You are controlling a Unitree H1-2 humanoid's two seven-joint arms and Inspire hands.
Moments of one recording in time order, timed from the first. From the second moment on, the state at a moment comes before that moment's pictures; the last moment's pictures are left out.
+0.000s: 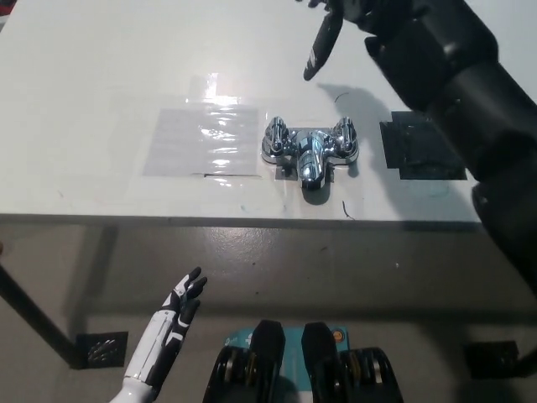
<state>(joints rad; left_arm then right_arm) 0.05 0.12 -0.12 -0.07 0.13 -0.10 -0.07 -1.51 -0.12 0.55 1.15 -0.45 0.45 0.50</state>
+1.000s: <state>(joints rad) 0.05 0.12 -0.12 -0.07 0.14 -0.10 -0.07 -1.44 -0.09 0.48 1.32 -0.44 0.38 0.49</state>
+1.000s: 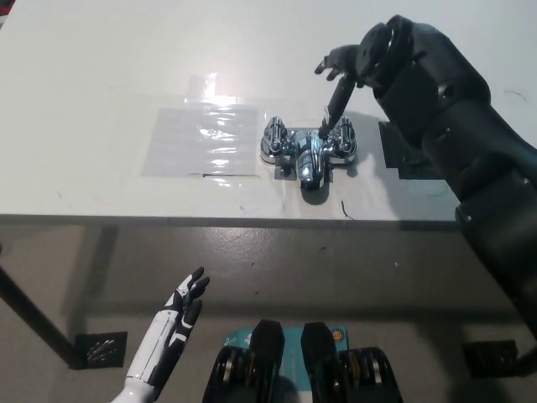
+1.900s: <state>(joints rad) 0.05 0.12 -0.12 -0.07 0.14 -0.09 -0.08 -1.42 -0.06 0.59 1.32 -0.53 0.36 0.35</state>
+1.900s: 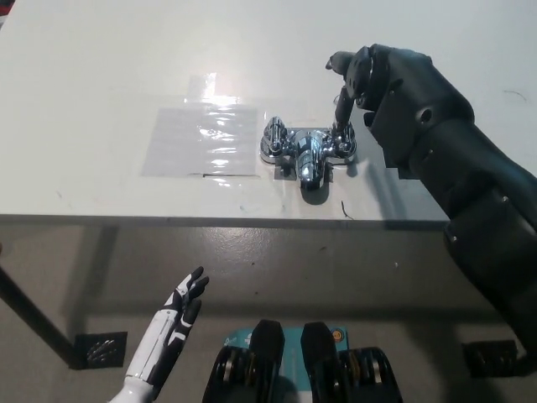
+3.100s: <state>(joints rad) 0.03 0.12 -0.11 -0.08 0.15 -0.08 -0.08 -1.40 -0.04 0.63 1.37 -0.56 0.37 0.33</state>
